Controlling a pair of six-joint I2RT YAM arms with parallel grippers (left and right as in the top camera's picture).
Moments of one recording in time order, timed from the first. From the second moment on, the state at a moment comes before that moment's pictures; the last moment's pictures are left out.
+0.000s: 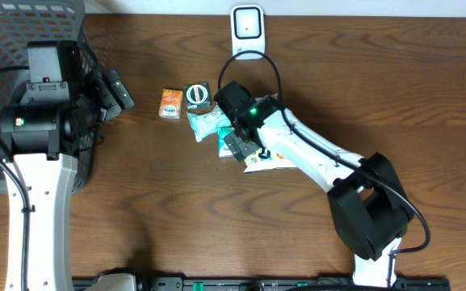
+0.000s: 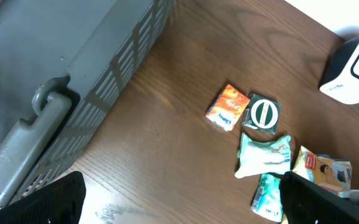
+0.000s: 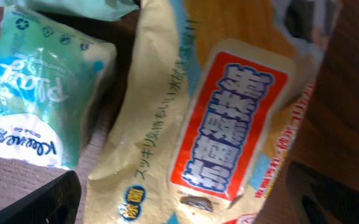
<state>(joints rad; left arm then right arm) 0.04 1.36 1.56 -1.15 -0.08 -0.47 0.70 2.02 1.52 -0.88 0.27 0.13</state>
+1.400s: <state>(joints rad) 0.04 1.36 1.56 -1.15 -0.08 -0.47 0.42 2.24 1.62 -0.82 0.43 0.13</state>
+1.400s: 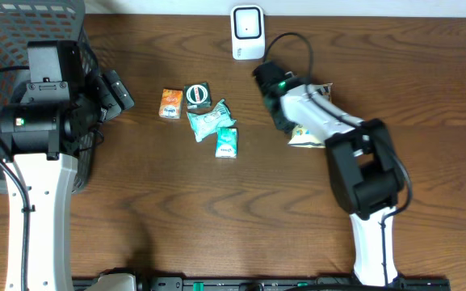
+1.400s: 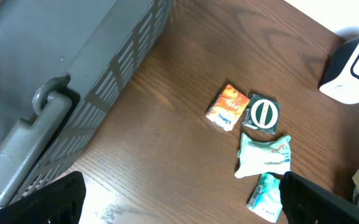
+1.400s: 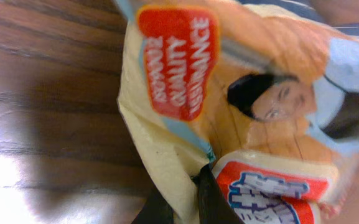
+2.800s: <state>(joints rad) 0.04 1.36 1.56 -1.15 -0.08 -0.47 0.08 2.05 1.48 -1.01 -0.63 -0.03</state>
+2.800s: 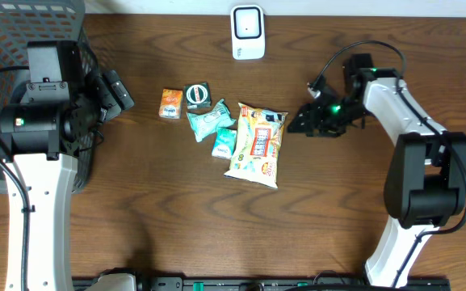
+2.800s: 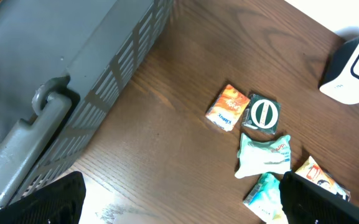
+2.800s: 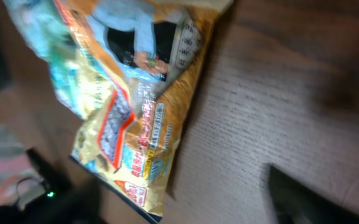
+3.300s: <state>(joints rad) 0.04 1.36 1.56 -1.15 -0.08 -0.47 0.15 2.02 1.21 -0.57 -0.78 0.18</state>
